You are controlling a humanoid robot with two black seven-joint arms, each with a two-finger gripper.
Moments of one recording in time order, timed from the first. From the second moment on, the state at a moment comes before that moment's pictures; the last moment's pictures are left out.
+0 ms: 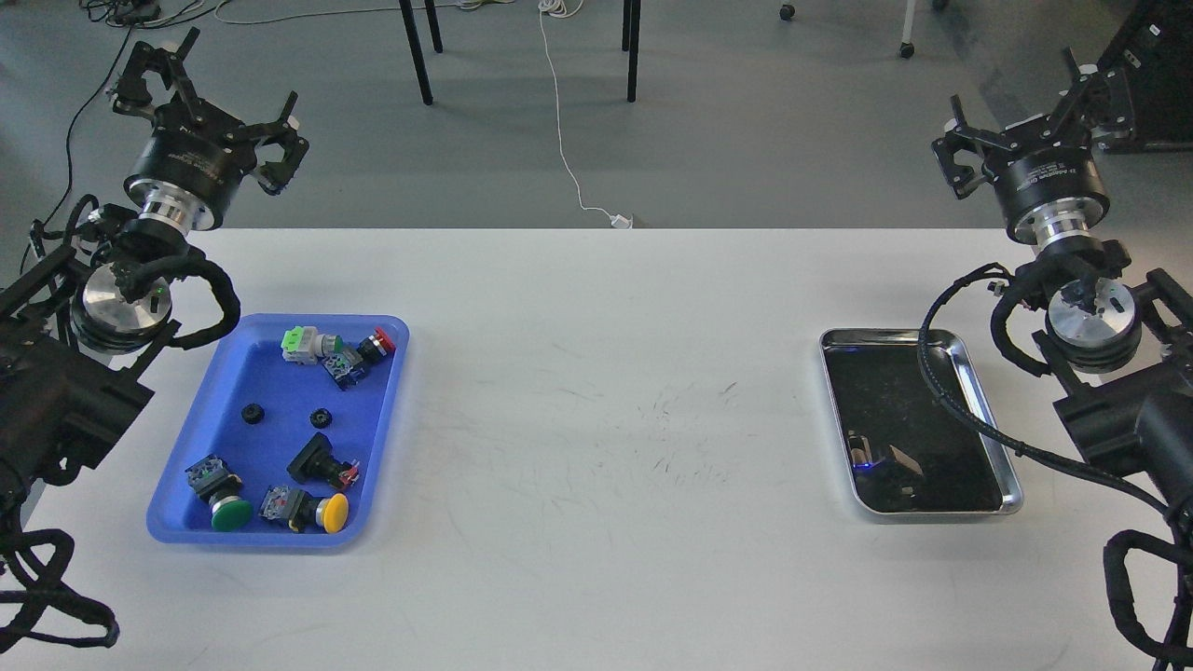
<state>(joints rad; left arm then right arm) -0.79 0.42 -0.86 -0.67 -0.25 -0.42 -0.23 0.72 -0.32 1.10 0.68 0.14 0.34 0.24</state>
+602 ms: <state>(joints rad) -0.79 0.47 -0.83 -0.68 -0.17 -0.48 -0.24 0.68 -0.32 1.09 0.71 0.14 0.33 0.24</state>
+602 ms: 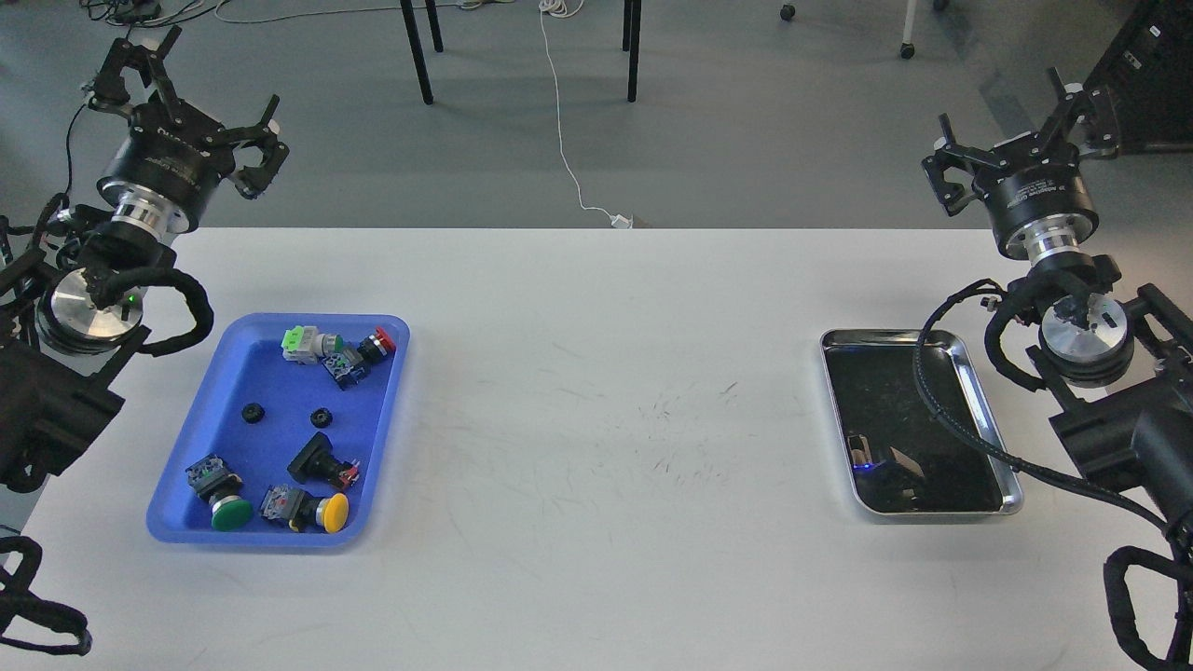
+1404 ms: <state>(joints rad) -0.78 0.88 -0.60 -1.20 0.64 -0.49 -0.24 0.59 -0.34 1.14 0.81 0.14 0.34 0.24</state>
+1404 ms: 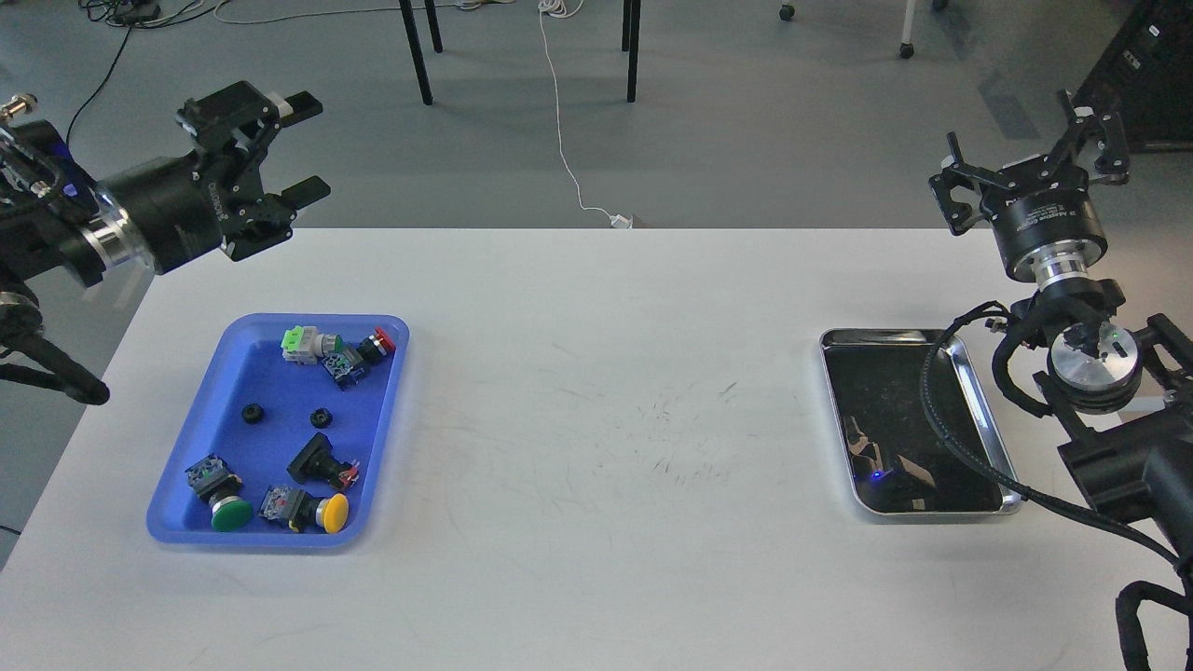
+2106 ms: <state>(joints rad) -0.74 1.04 -0.30 -1.36 1.78 -0.21 -0.25 0.61 -0.35 1.14 0.81 0.14 0.34 0.24</state>
